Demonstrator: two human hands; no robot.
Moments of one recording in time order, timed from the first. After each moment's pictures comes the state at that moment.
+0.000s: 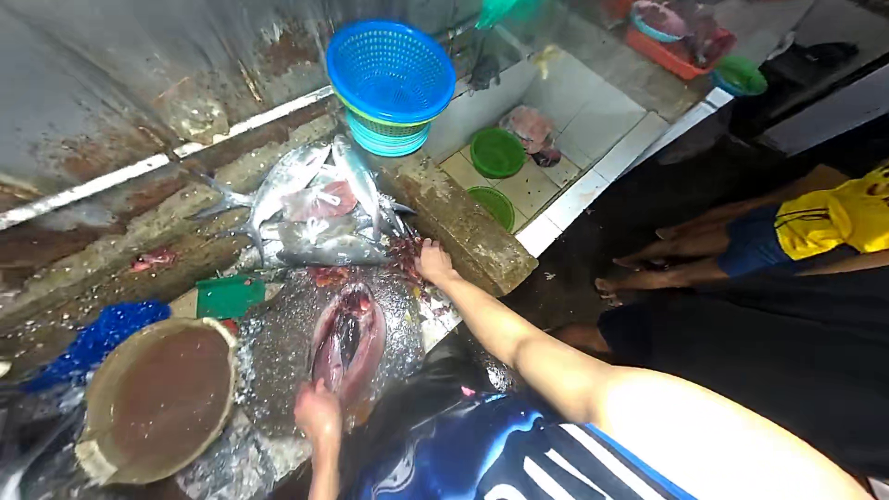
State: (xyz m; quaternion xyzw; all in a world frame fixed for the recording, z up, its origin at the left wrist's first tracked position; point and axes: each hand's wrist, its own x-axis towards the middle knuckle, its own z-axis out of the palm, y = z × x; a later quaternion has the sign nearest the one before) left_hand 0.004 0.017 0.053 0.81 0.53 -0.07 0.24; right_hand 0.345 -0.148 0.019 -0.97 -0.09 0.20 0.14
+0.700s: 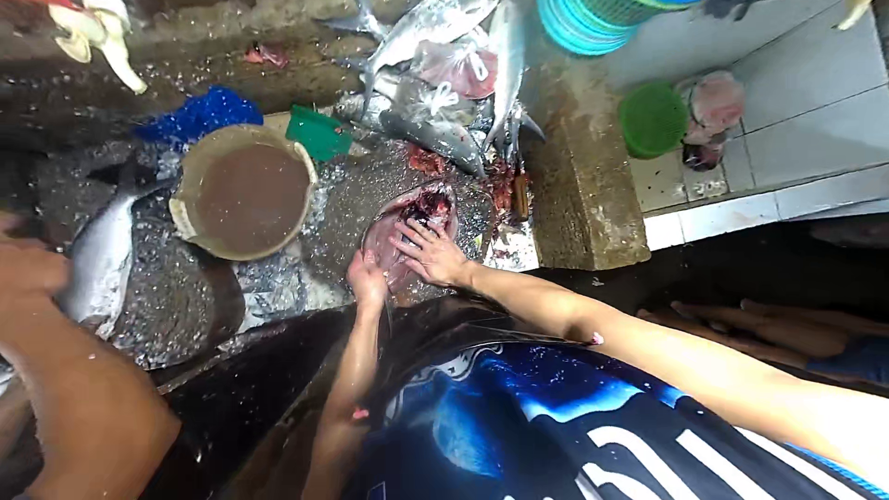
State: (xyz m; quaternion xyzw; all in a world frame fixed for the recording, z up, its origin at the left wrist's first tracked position) left_hand -0.012 0.017 0.044 0.67 0.58 0.10 0.45; right_hand 0.156 -0.091 -0.003 -0.70 -0.69 0.14 0.08
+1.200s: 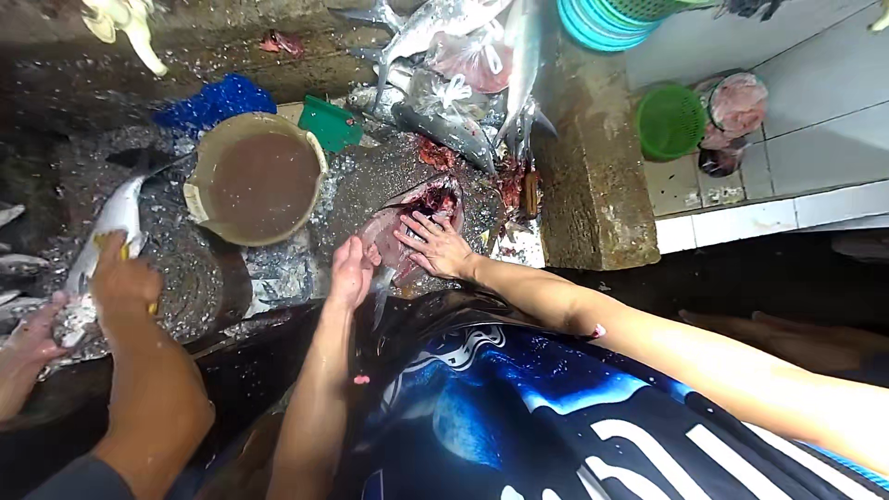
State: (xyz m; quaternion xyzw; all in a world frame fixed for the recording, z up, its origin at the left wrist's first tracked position) left_hand -0.048 0.044 0.091 0.47 0.35 0.21 0.78; right_hand 0.159 -0.087 0.001 -0.69 -0.71 0.14 0.07
